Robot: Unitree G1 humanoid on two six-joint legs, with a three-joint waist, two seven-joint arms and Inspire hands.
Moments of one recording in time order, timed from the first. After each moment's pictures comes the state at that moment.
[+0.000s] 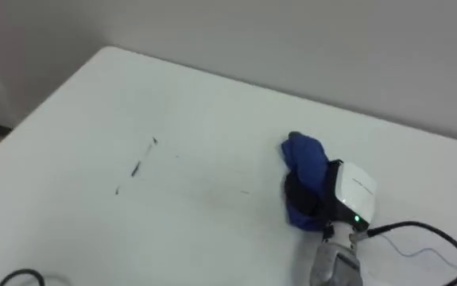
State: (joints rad) left arm -0.01 0.23 -0.05 0.99 0.51 0.24 0.06; right arm -0.05 -0.22 0.30 0.55 -0.57 0.14 -0.59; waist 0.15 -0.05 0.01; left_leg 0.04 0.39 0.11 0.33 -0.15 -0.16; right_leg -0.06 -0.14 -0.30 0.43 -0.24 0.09
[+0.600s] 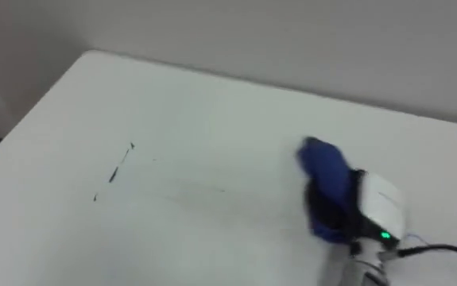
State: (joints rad) left arm 0.26 0.27 0.14 0.88 0.48 0.28 0.13; right arm 0.21 -0.35 -0.05 0.65 -0.49 -0.01 -0.75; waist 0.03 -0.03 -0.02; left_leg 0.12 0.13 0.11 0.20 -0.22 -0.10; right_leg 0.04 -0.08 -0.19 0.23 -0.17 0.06
